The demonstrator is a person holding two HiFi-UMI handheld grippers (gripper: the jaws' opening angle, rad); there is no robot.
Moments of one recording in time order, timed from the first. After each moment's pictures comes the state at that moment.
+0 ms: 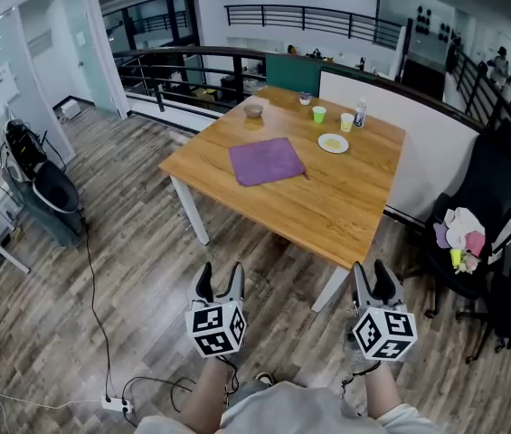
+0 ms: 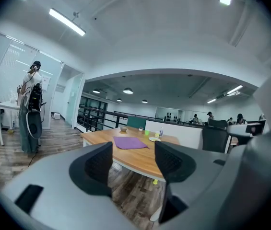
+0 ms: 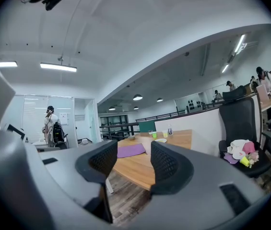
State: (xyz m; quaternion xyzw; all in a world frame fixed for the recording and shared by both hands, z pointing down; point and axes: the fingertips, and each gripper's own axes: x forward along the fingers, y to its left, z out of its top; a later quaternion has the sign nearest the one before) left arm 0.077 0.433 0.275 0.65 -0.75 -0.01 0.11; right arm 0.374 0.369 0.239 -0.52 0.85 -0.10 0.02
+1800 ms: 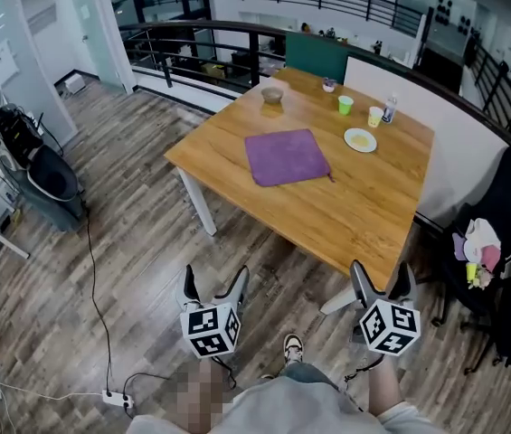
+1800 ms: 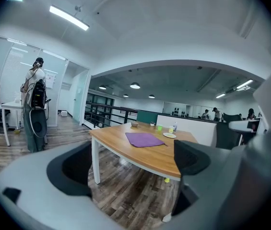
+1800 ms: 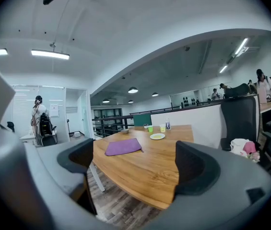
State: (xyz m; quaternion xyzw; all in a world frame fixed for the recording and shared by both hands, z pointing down) left arm -0.014 0.363 0.319 0.61 -0.78 0.01 0.14; right arm 0.318 0.254 0.280 -0.55 0.83 -0.11 -0.02
